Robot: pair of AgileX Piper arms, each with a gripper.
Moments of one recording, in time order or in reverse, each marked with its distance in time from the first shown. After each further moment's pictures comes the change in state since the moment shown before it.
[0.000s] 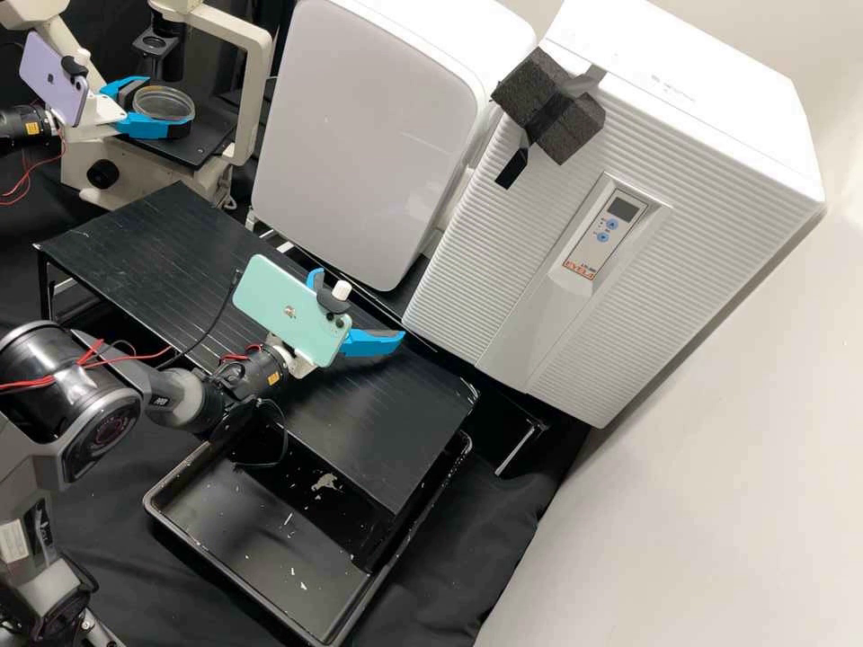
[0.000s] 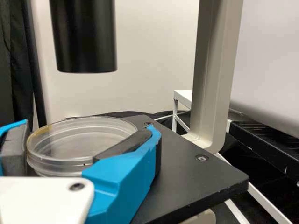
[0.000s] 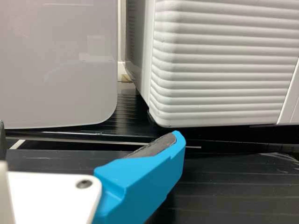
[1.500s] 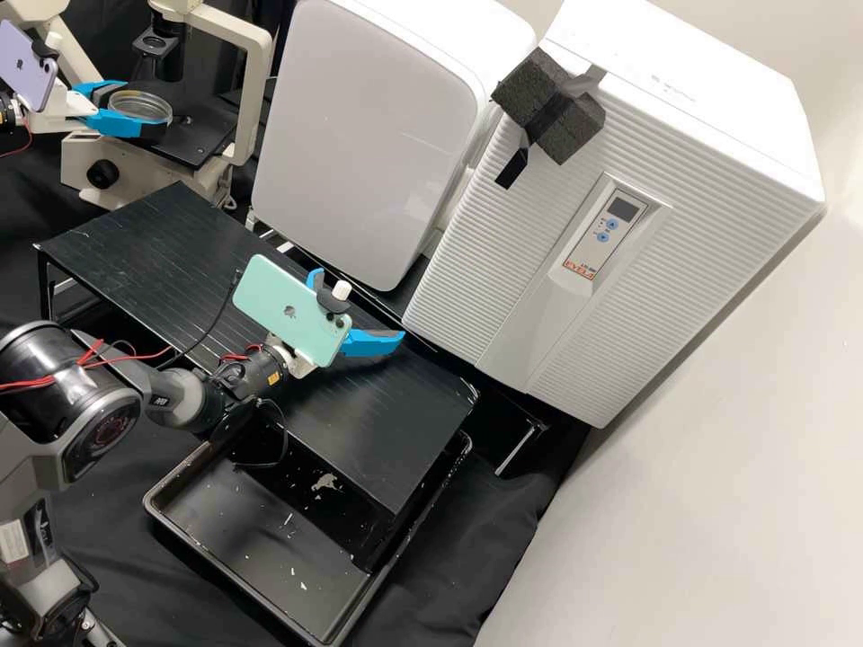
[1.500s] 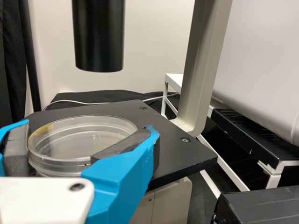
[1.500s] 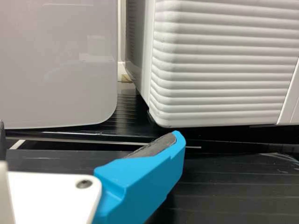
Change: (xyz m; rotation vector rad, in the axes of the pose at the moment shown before) left arm -0.046 0.025 0.001 -0.084 -0.014 -0.056; right arm 0.000 0.000 0.000 0.000 0.000 0.000
